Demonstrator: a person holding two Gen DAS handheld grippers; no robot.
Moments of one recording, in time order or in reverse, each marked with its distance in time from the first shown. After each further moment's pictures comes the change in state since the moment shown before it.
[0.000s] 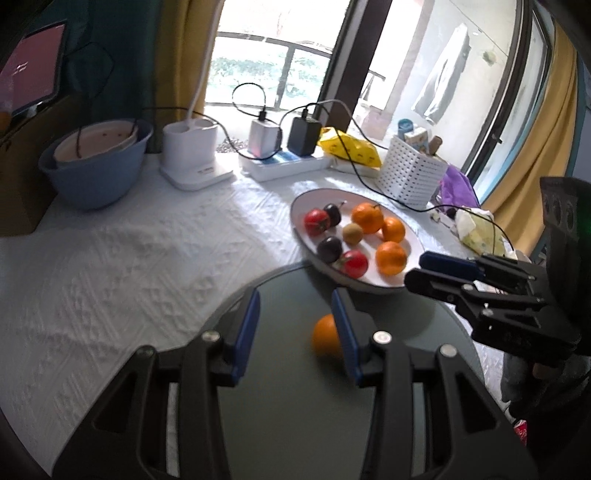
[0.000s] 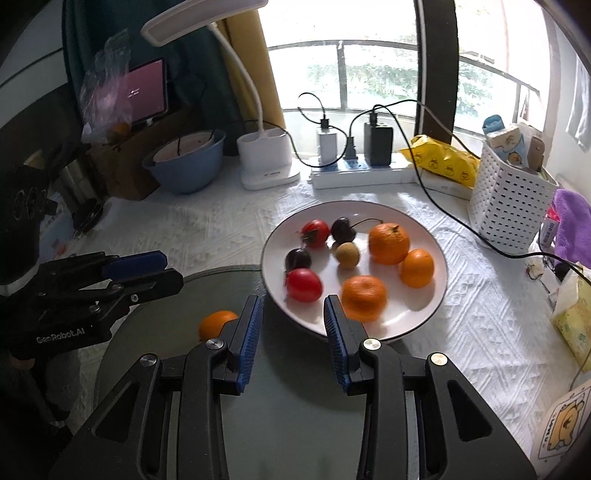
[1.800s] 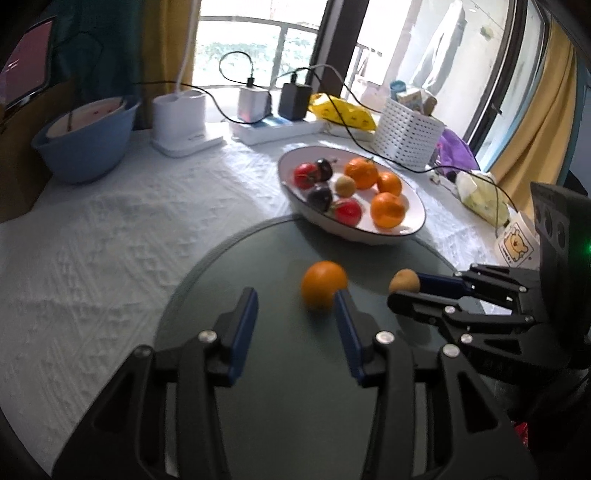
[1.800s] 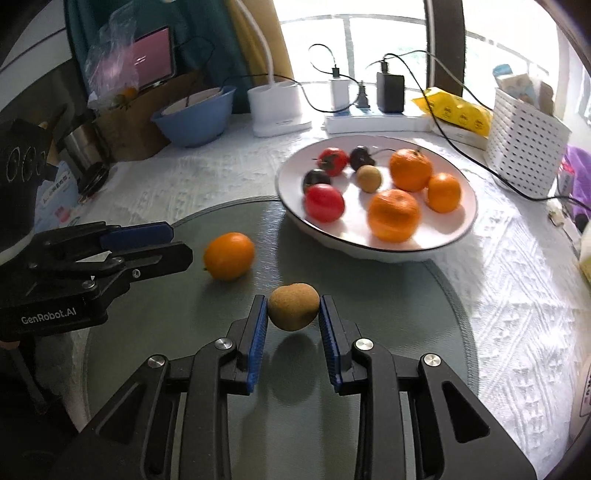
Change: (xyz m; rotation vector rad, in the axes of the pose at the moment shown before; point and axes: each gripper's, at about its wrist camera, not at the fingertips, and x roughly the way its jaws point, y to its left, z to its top) left arm 0.017 -0.022 -0.028 0.045 0.086 0.020; right arm 0.016 0.003 -0.048 0.025 0.092 0.040
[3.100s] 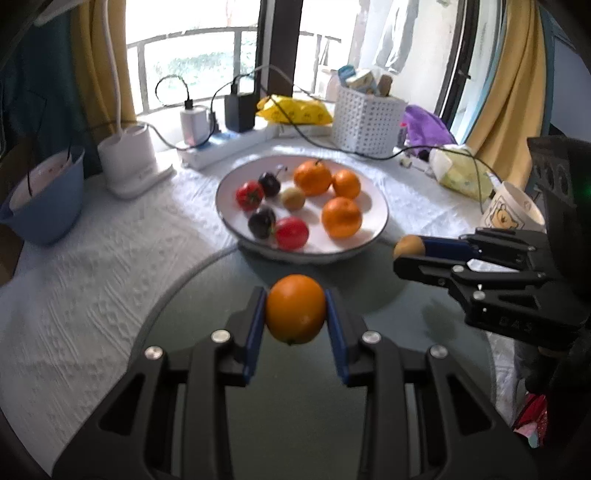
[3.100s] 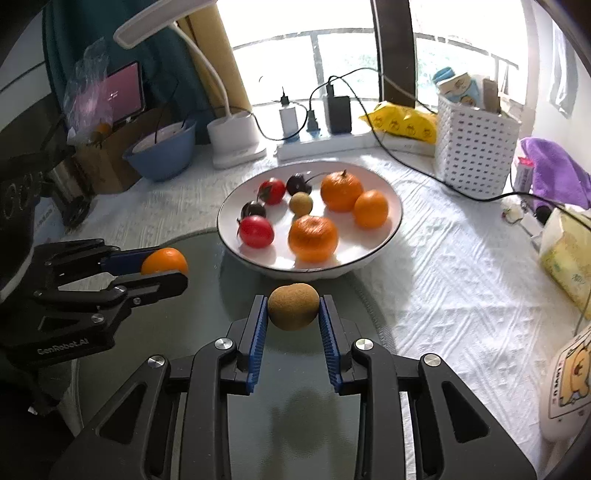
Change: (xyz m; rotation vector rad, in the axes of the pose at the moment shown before) left arm 0.008 -0.046 0.020 0.181 0.001 -0.015; right arm -0.031 -0.042 0.004 0.068 -0.079 -0.065
